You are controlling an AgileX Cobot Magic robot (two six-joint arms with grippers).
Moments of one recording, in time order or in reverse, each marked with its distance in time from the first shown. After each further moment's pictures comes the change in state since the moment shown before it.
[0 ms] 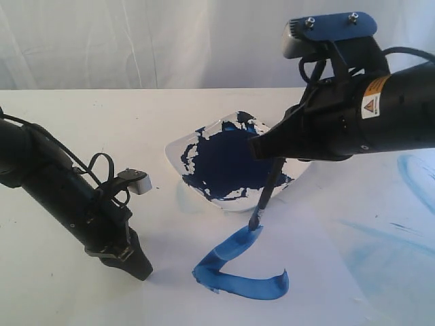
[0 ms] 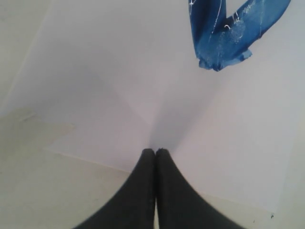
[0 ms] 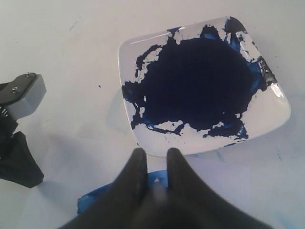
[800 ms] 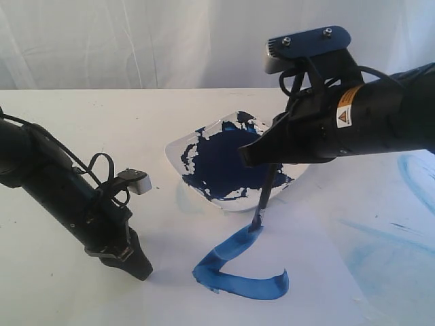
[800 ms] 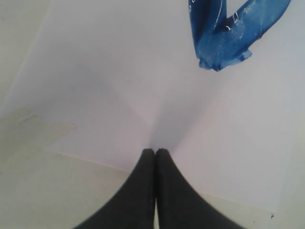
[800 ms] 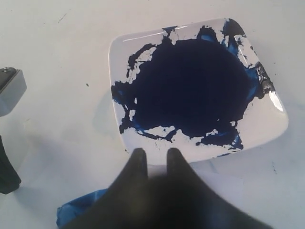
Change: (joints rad) left arm 0.000 0.000 0.000 0.000 0.000 0.000; right arm 0.000 0.078 0.000 -0.075 -0.065 0.012
